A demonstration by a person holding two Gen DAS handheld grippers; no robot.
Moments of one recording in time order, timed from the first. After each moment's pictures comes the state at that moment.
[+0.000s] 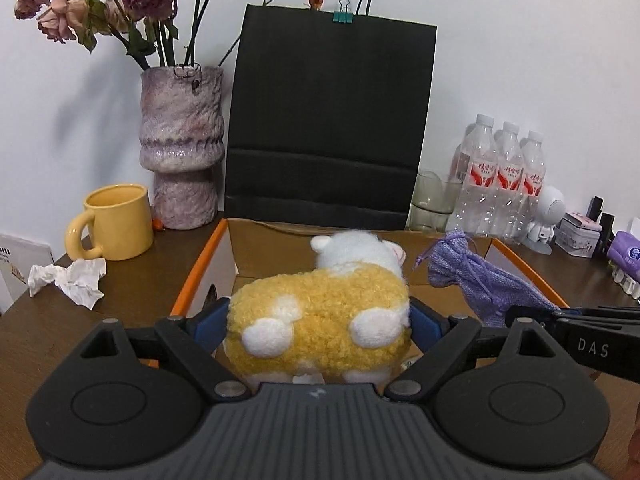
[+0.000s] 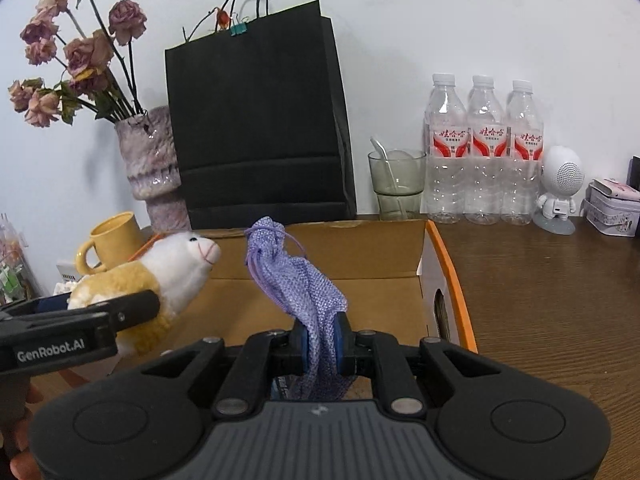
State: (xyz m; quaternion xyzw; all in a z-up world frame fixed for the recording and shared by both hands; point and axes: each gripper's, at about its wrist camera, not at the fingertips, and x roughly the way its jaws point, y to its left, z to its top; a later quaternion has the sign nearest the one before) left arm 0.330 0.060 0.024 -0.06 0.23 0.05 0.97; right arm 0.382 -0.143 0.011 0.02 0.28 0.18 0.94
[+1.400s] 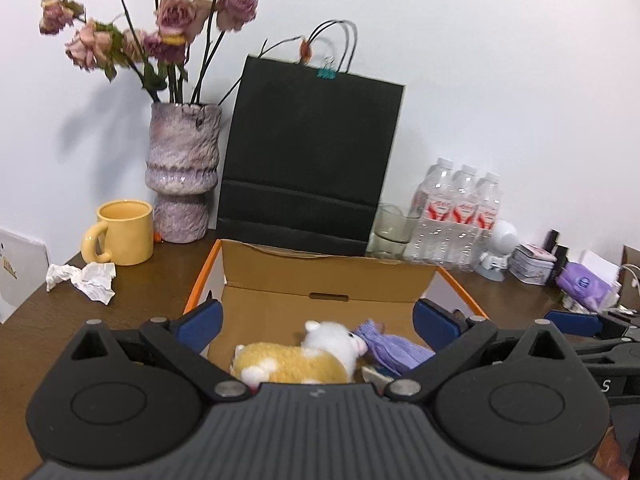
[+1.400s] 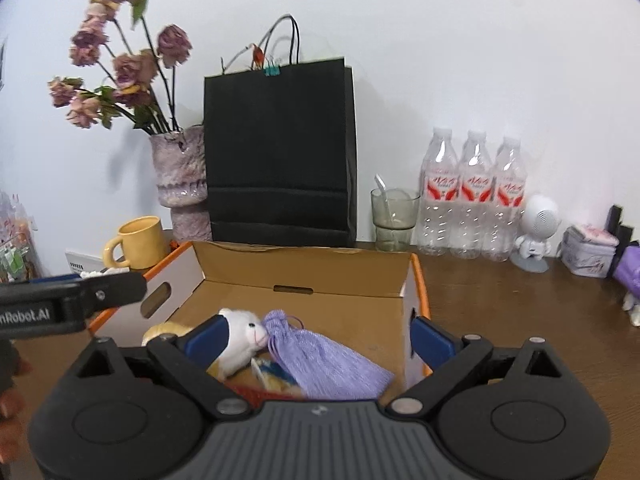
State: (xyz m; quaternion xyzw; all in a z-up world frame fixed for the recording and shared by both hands) left arm 0.250 0.049 0.070 -0.09 0.19 0.02 0.98; right arm 0.301 -0.169 0.058 -0.03 0.23 0.18 0.96
